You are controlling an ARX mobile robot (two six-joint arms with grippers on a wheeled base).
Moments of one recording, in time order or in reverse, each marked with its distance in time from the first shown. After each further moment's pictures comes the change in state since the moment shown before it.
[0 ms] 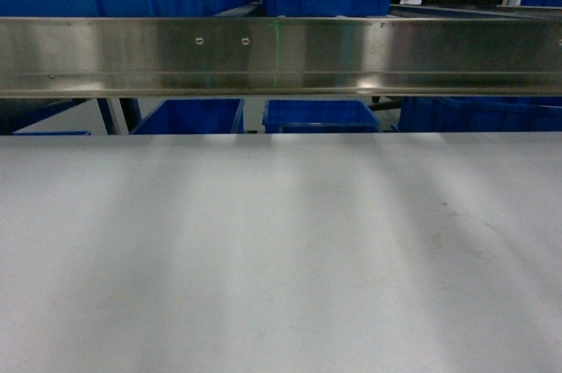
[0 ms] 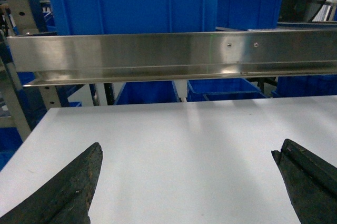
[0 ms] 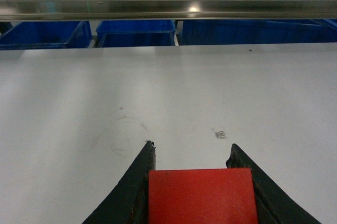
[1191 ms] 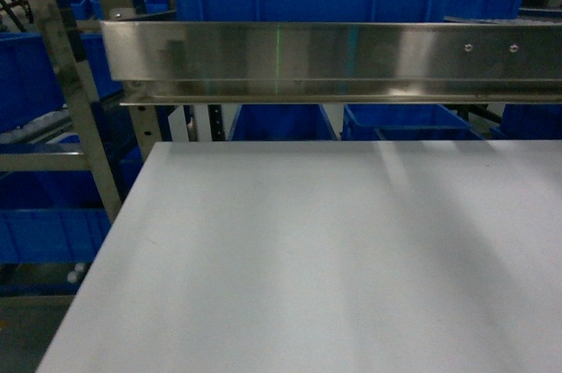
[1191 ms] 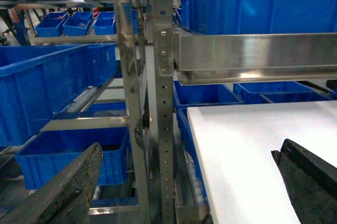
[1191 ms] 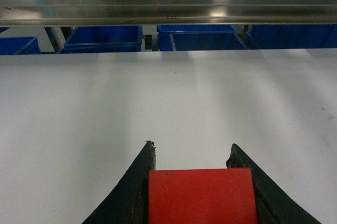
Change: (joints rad) left arm 0.000 0.000 0.000 0.001 0.000 0.000; right arm 0.000 0.001 0.000 -0.005 0.000 0.000
